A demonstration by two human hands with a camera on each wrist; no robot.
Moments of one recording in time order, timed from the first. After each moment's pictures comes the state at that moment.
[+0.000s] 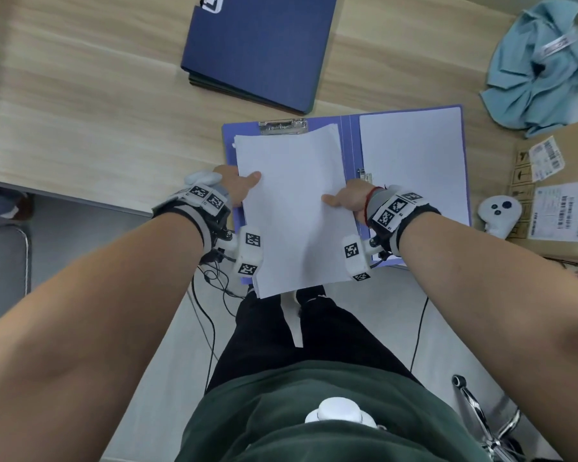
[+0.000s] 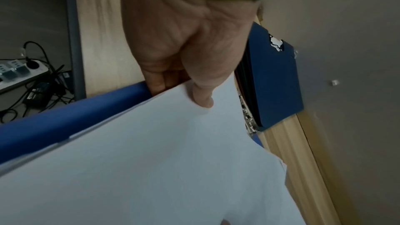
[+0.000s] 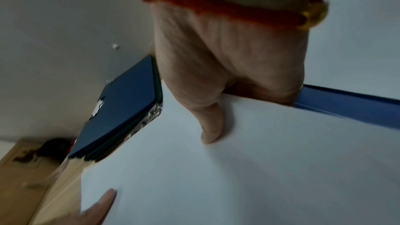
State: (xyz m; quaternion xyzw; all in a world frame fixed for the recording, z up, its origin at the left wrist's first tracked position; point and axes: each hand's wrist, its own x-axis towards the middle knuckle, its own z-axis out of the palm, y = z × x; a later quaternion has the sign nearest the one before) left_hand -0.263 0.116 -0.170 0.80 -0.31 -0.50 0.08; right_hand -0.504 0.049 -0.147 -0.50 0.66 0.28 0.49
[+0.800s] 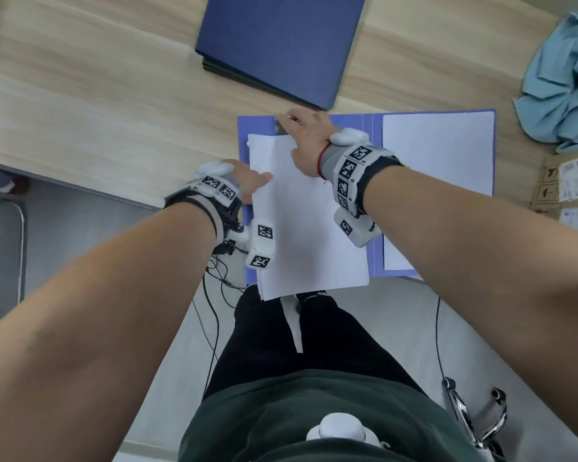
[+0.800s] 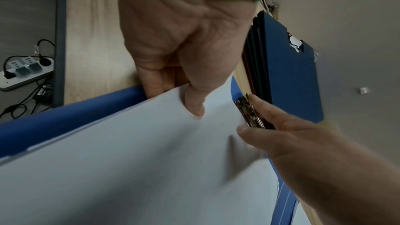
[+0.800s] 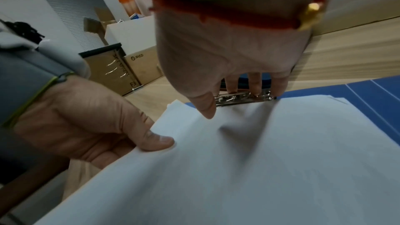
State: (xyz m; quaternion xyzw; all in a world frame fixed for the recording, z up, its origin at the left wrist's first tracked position) left_hand -0.250 0.100 -0.202 0.80 -0.22 -0.56 0.07; right_hand -0.394 0.004 -0.146 -0.83 0.44 0.27 0.23
